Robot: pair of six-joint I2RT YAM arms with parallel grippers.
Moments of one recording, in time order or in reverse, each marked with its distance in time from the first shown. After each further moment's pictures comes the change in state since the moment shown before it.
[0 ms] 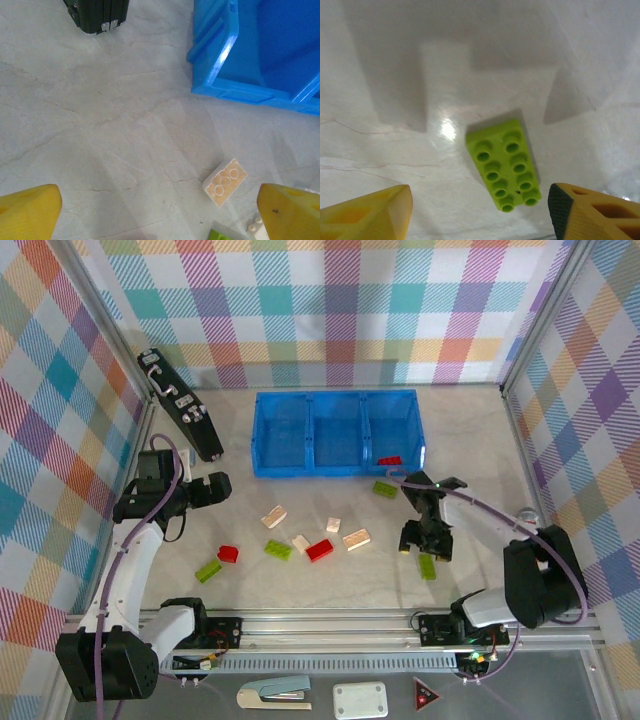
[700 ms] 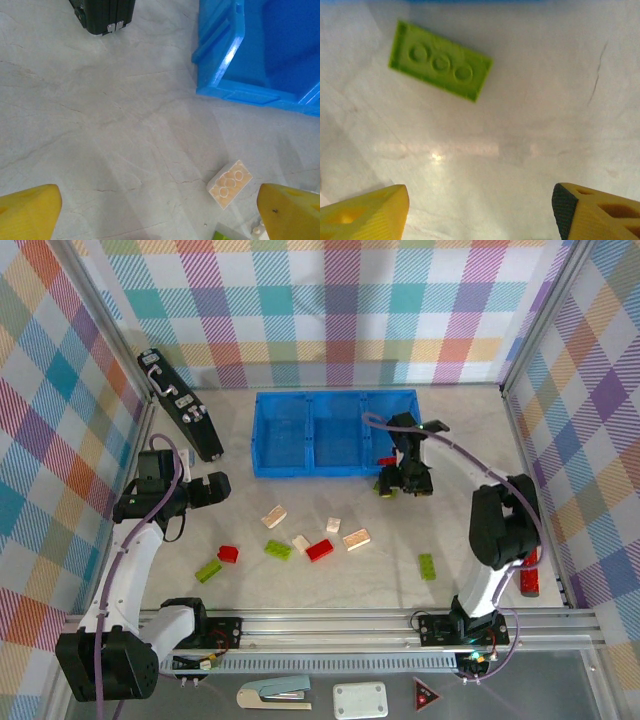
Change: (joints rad) left arm 0.000 0.000 0.000 0.000 -0.018 0.000; right arm -0.050 0.383 0.565 -0.020 0.010 -0.358
